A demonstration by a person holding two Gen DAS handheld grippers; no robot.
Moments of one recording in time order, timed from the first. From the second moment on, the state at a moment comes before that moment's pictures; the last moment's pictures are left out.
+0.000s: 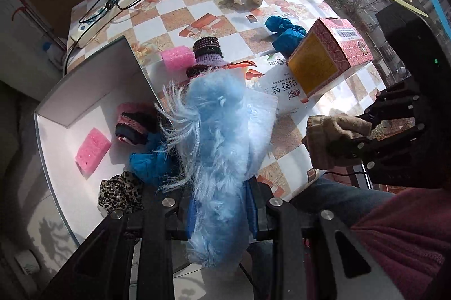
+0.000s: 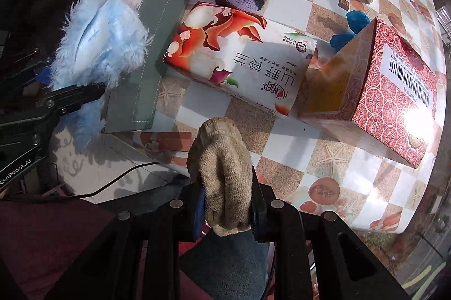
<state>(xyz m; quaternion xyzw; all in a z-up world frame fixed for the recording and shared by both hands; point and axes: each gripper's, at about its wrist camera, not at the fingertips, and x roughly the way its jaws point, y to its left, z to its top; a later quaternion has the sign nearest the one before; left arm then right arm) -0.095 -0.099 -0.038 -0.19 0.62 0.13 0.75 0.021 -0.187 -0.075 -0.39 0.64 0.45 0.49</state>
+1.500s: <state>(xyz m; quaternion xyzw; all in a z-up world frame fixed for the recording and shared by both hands) -0.189 0.014 -0.063 -0.36 0.54 0.37 0.67 -0.056 0.001 -0.037 -0.42 0.56 0.55 0.46</state>
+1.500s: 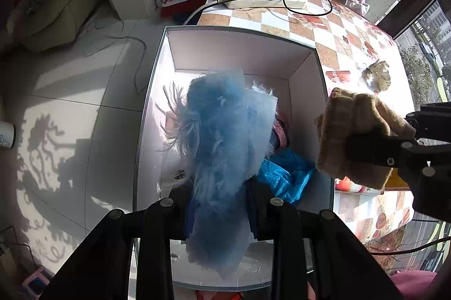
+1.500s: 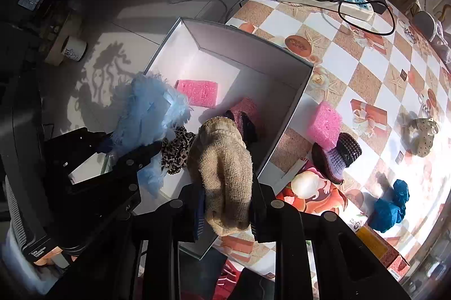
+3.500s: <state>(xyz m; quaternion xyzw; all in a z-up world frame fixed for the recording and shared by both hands) -0.177 0.042 -0.062 -0.41 0.49 0.37 0.68 -0.009 0.034 -0.036 -0.34 0.61 0.51 0.51</state>
